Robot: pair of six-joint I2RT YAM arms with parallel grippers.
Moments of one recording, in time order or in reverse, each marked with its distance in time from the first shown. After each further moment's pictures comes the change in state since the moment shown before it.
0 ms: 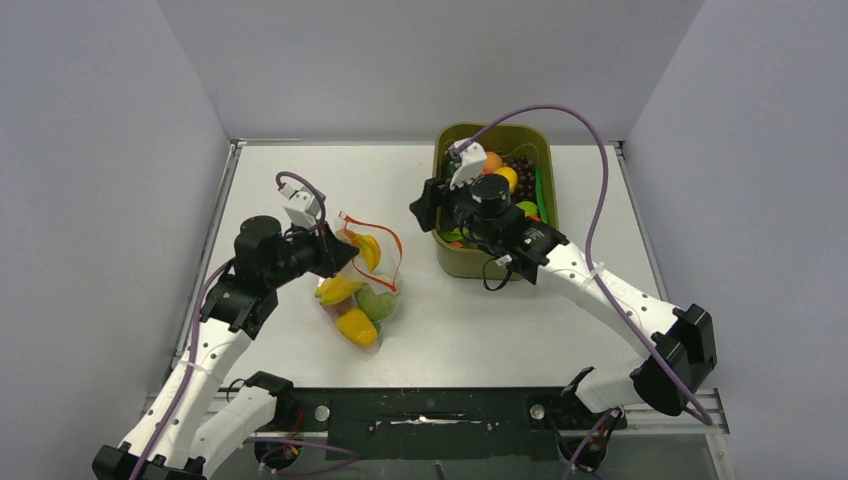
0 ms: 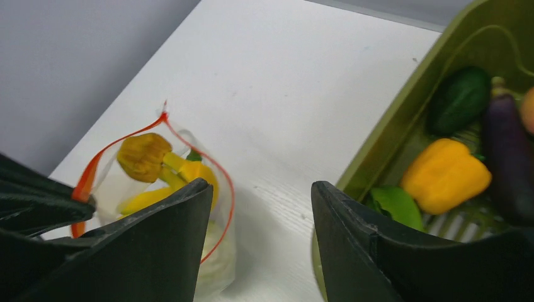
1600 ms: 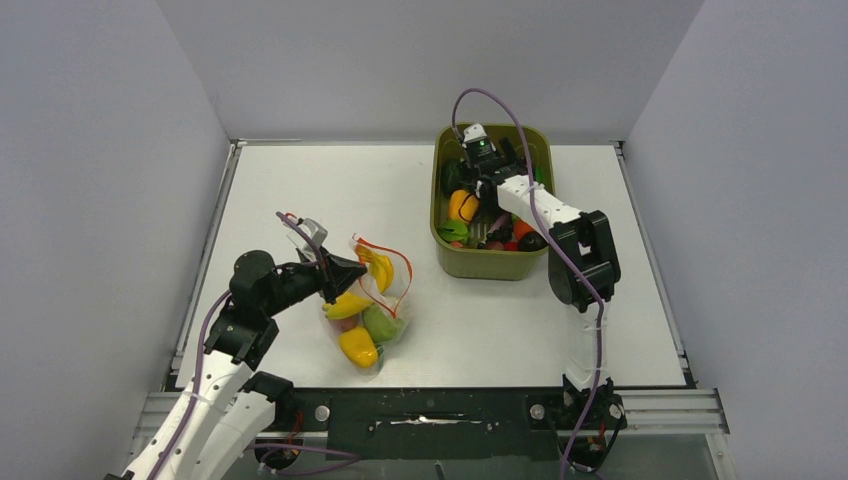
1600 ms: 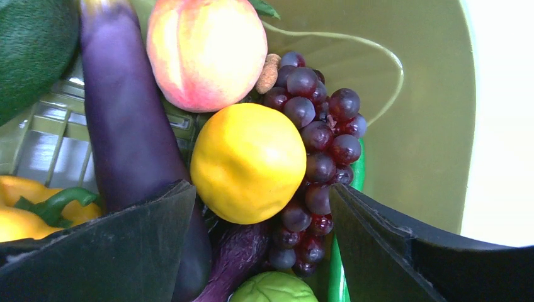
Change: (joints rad) left arm -0.007 -0.203 -0.271 0.277 0.191 0.077; right arm -0.353 0.717 0.503 -0.271 0.535 -0.613
